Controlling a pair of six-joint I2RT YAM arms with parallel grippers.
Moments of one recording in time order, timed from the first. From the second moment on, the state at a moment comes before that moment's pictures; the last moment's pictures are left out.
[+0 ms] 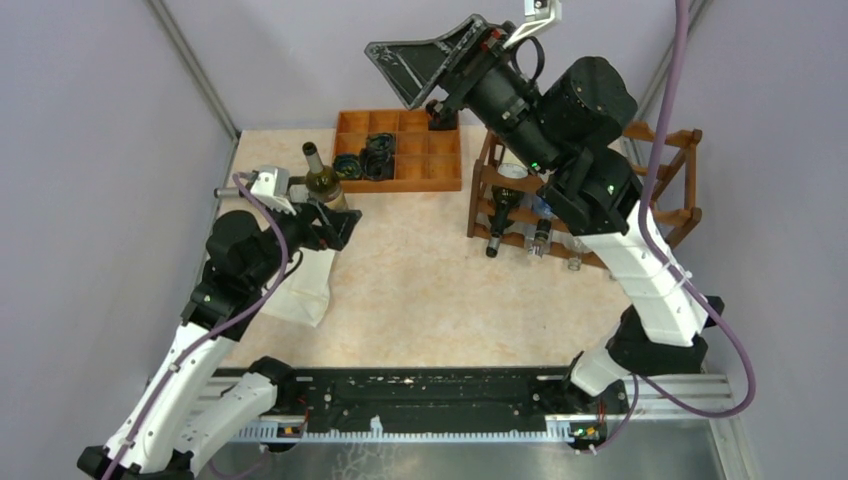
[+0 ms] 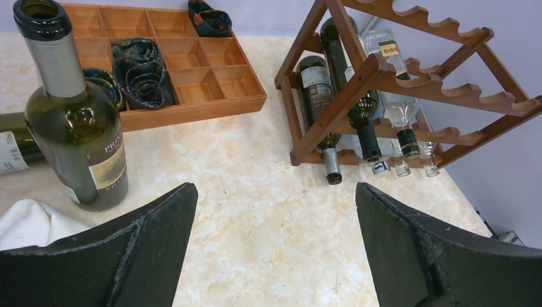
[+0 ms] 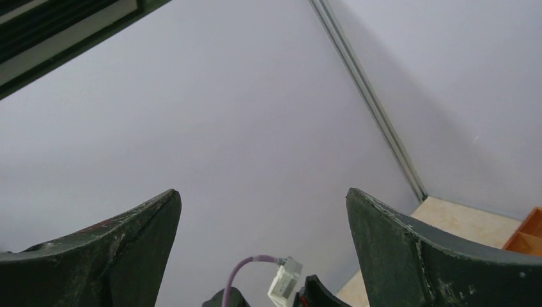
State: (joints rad) left arm -0.43 0.73 0.89 -0.23 0.08 -0.37; right arm 0.95 1.52 2.26 -0.30 0.10 0.56
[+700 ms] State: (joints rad) left arm -0.34 0.86 0.97 -0.22 0.02 -0.26; right arm 0.89 1.14 1.40 -0.36 0.11 0.11
